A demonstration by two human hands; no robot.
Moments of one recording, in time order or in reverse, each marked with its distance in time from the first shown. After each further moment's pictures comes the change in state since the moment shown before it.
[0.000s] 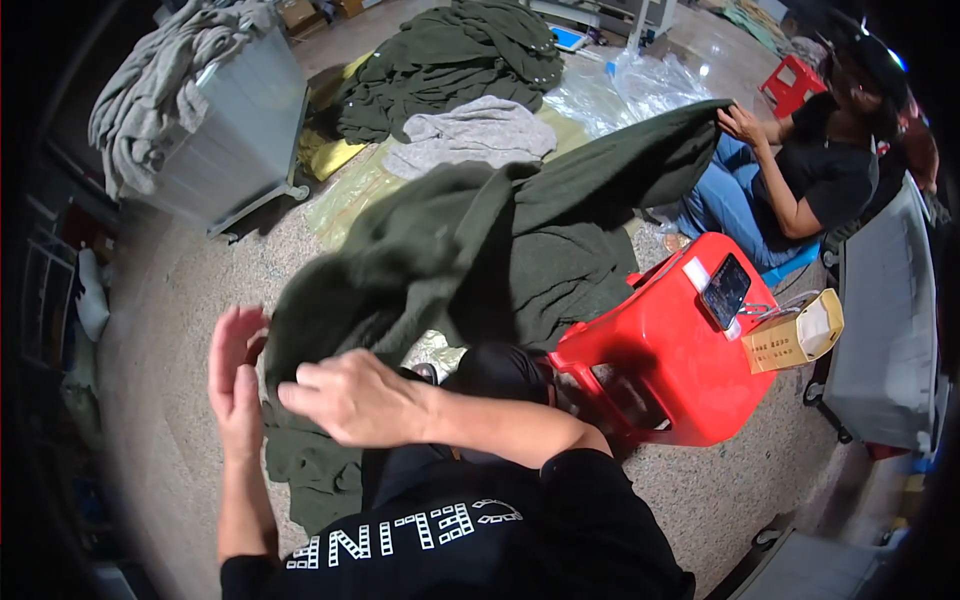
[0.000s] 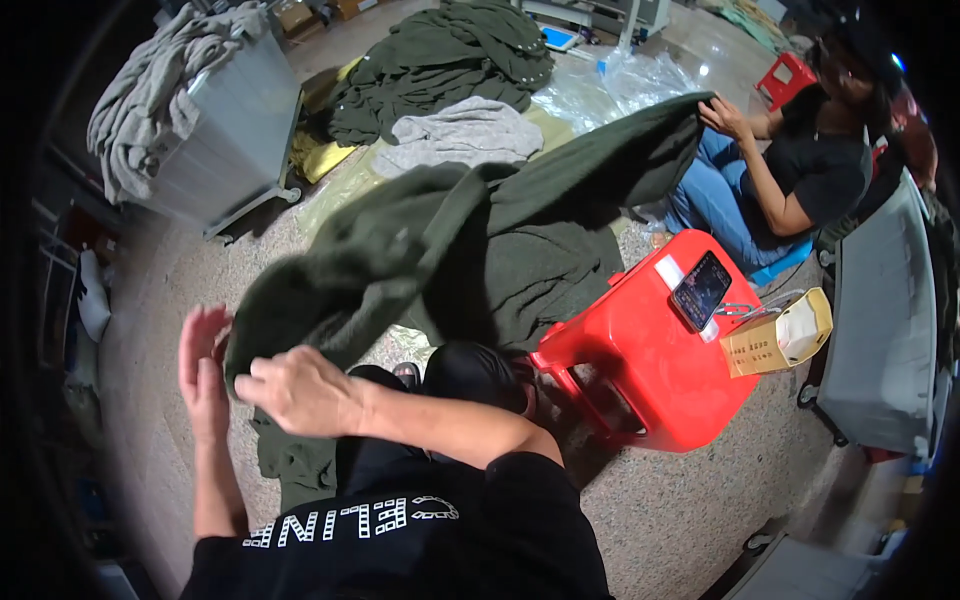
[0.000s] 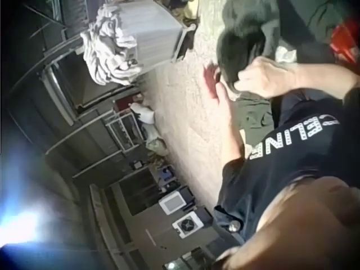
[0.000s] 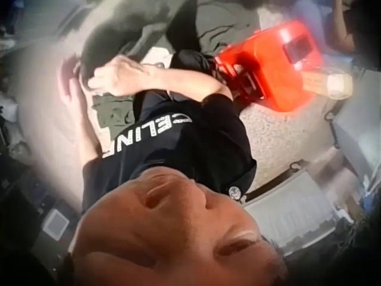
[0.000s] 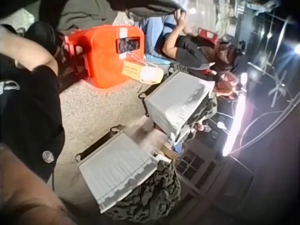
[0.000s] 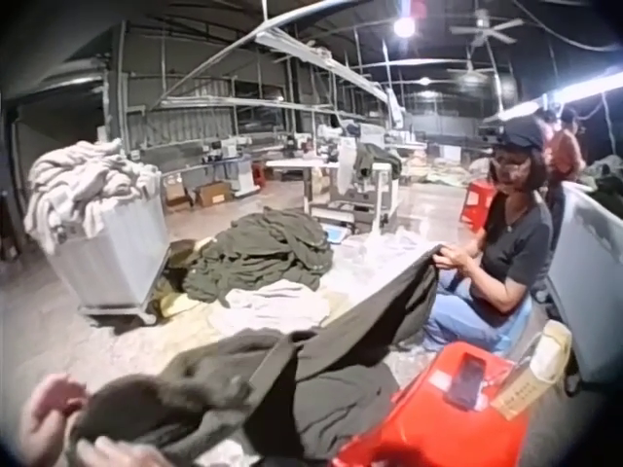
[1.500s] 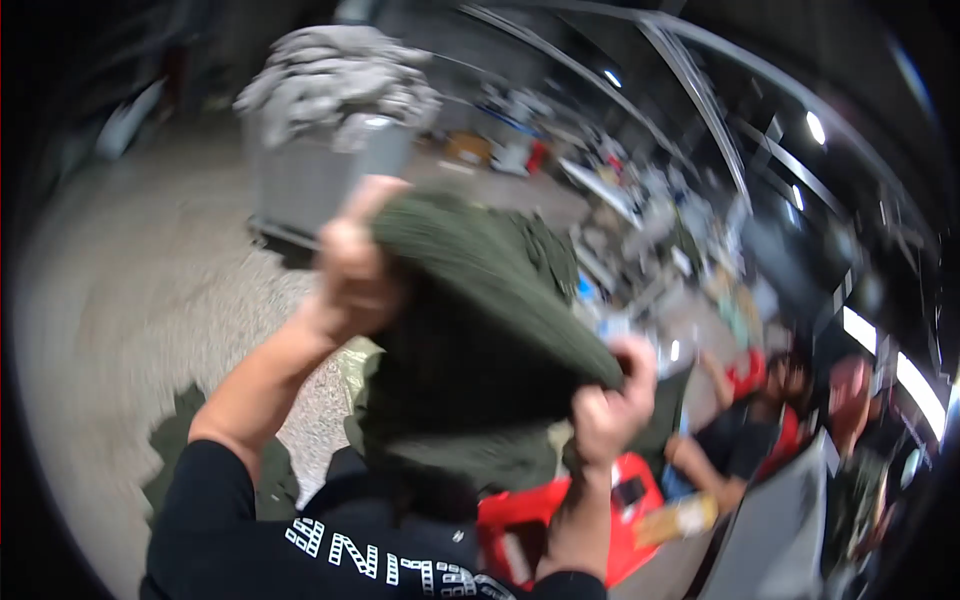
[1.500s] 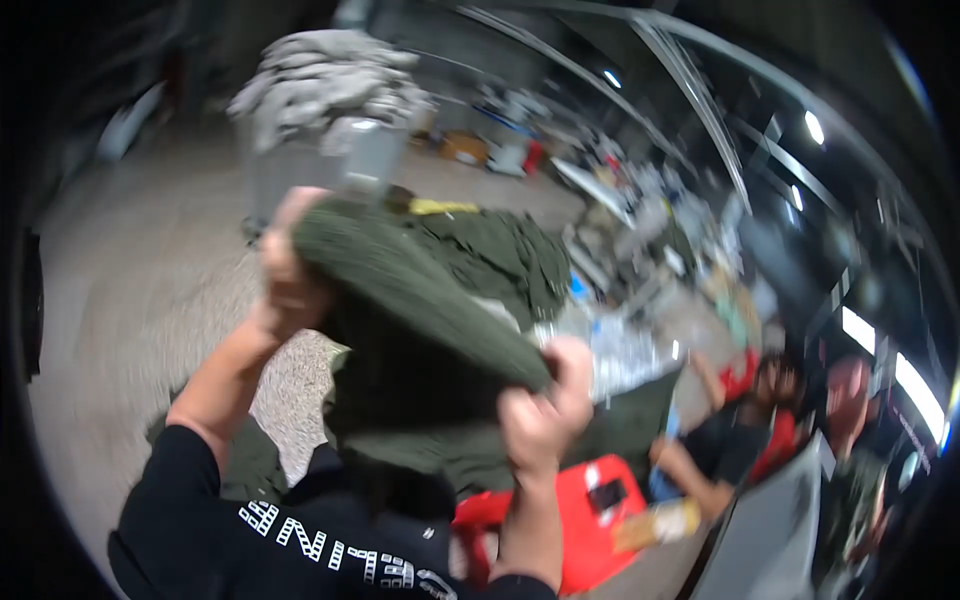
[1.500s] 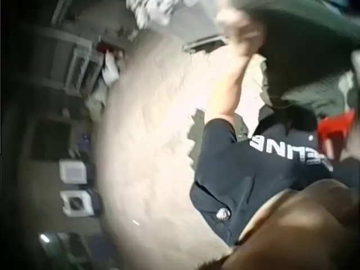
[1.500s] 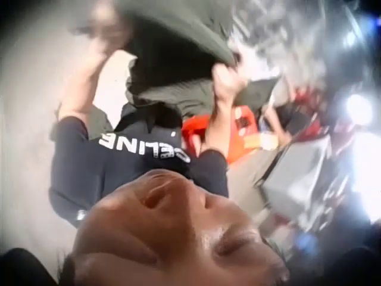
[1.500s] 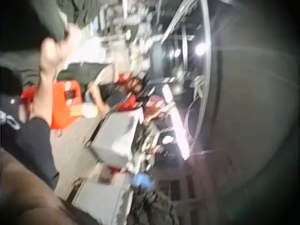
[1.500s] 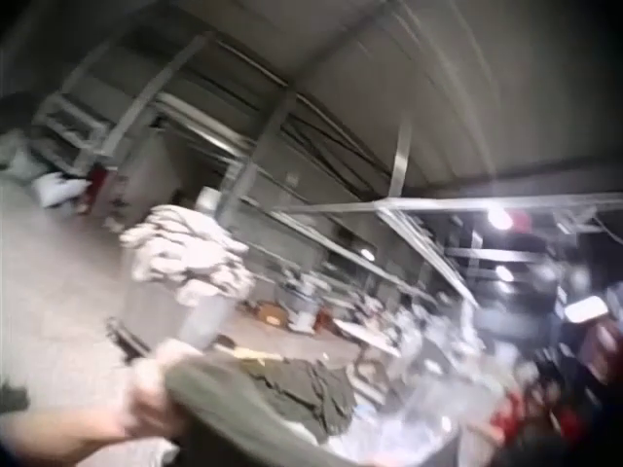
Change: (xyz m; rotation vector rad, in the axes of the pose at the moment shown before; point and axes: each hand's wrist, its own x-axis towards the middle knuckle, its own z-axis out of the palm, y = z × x) left_hand 0.053 0.152 -0.048 0.323 0.502 0.993; right_hand 0.065 -0.137 -0.105 -0.470 0.549 0.057
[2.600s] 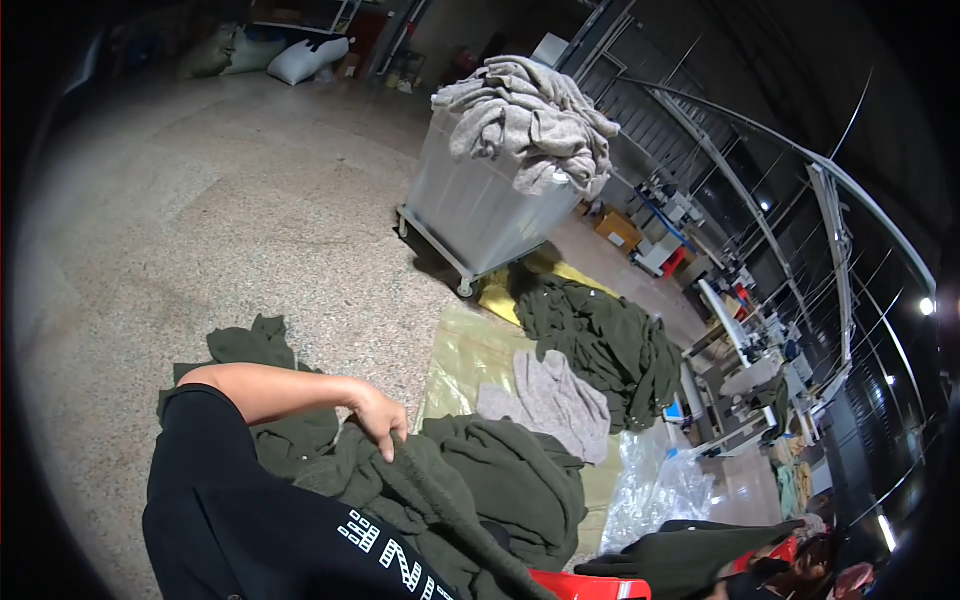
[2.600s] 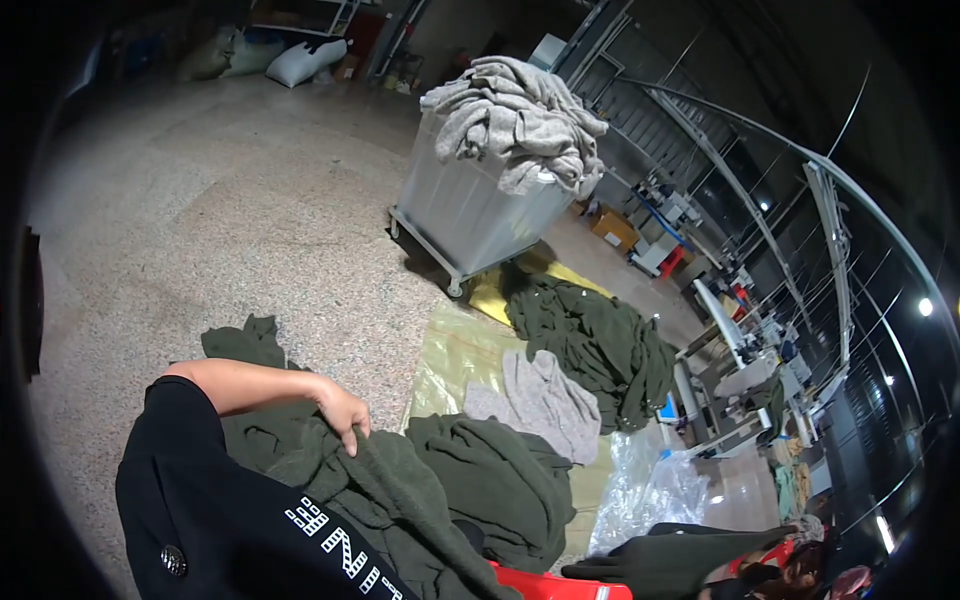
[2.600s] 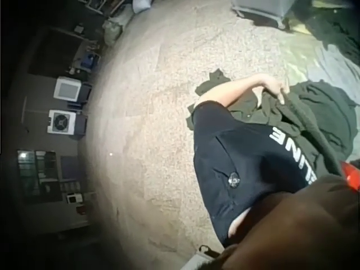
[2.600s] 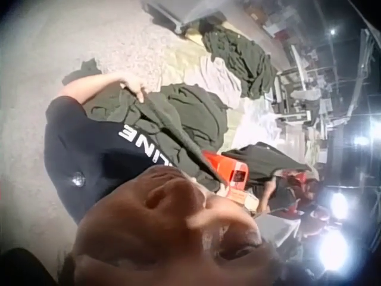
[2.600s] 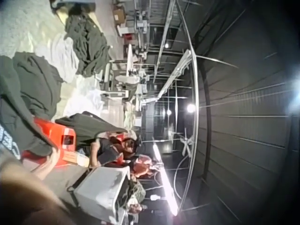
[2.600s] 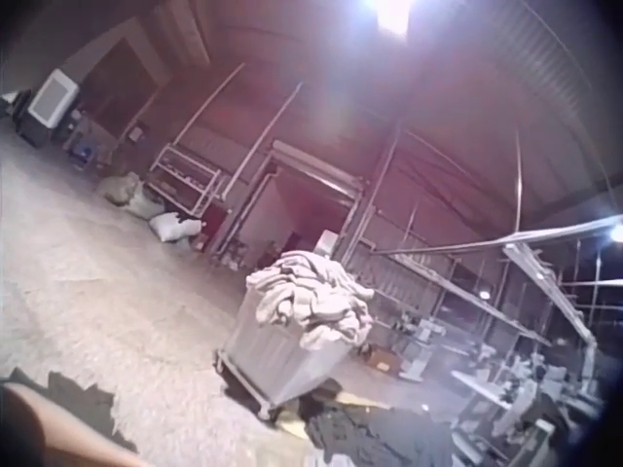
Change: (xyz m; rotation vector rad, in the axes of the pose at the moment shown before) left_hand -0.231 -0.059 -0.108 -0.621 -1.572 -1.257; right_hand -0.267 0.156 -0.126 -0.416 -0.438 0.870
